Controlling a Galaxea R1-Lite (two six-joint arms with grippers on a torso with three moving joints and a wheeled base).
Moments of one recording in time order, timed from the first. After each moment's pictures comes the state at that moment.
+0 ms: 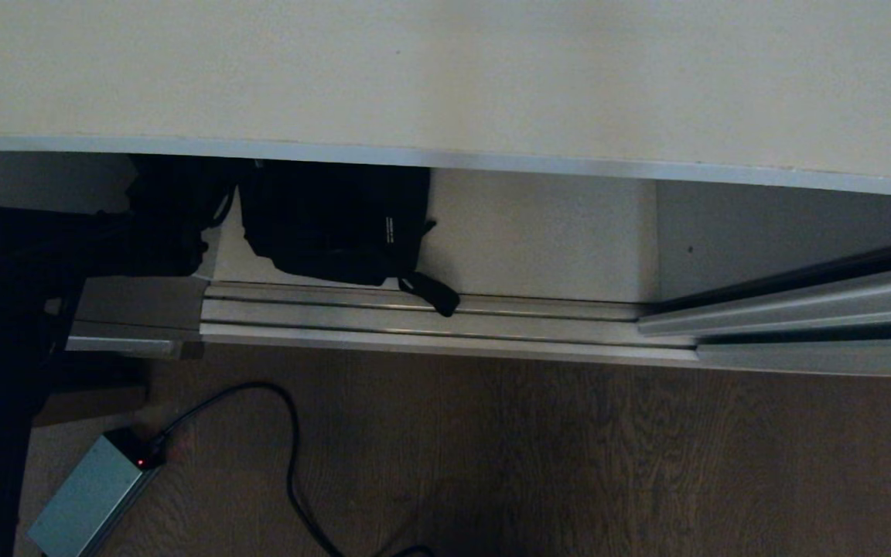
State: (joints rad) left arm 0.03 2.30 -1.93 -0.82 0.02 0.19; right arm 0.00 0.00 0.00 0.00 -0.01 0.01
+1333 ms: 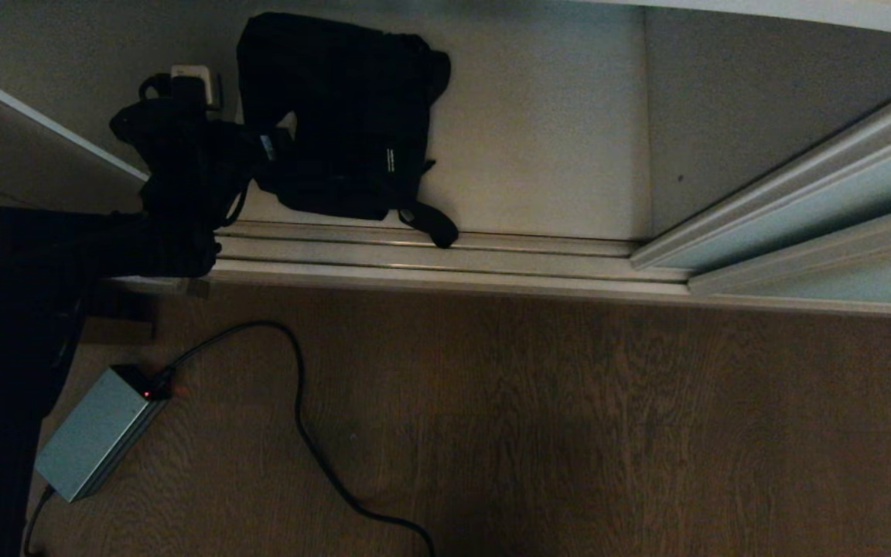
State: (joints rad) left arm -0.01 2.30 -1.93 -0.86 0.02 0.08; right arm 0.00 0.00 0.00 0.00 -0.01 0.01
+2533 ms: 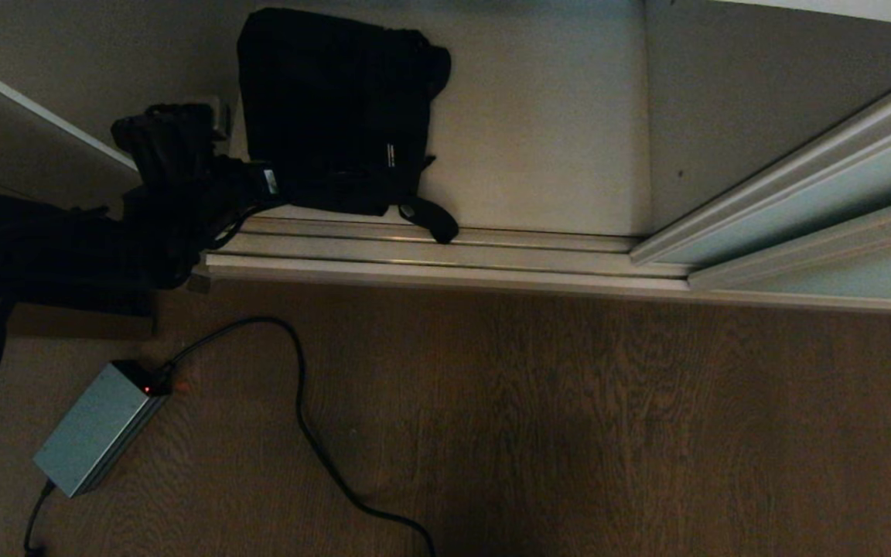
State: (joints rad) left arm -0.04 2.11 -1.61 -0.64 0.04 0.01; right arm 0.00 0.00 0.00 0.00 -0.01 0.01
